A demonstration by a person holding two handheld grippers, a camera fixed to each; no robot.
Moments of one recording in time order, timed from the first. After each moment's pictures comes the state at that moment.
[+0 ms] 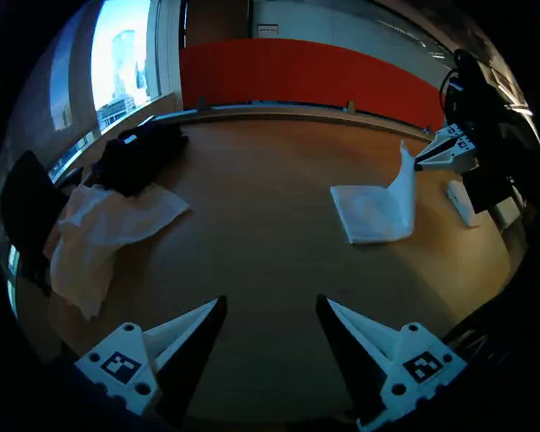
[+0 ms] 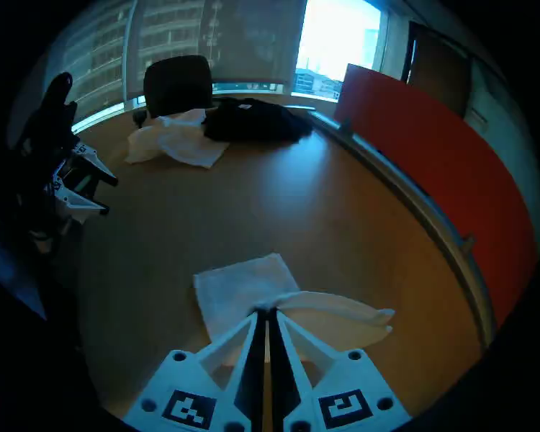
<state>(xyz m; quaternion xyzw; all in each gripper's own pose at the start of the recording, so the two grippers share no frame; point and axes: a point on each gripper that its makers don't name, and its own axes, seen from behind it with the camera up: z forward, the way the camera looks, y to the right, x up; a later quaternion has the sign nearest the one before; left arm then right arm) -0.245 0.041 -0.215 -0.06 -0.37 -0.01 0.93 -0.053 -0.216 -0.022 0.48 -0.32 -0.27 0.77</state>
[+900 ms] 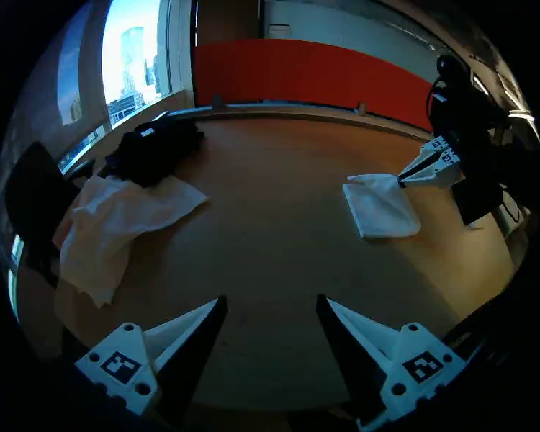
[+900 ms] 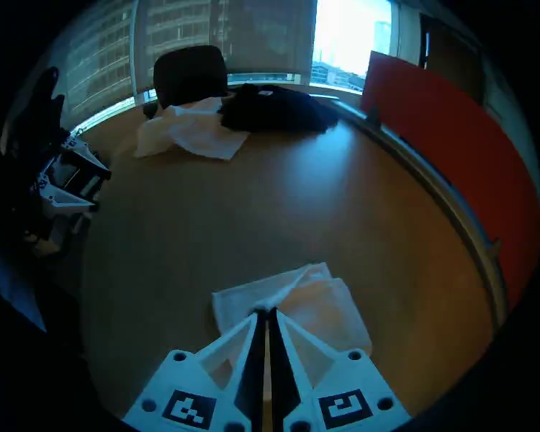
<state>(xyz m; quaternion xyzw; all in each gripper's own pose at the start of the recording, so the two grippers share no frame) -0.242 0.017 -0.235 -0.04 -0.38 -0.02 0.93 -0.093 -0.265 -0.031 0.50 -0.34 -0.27 0.75</state>
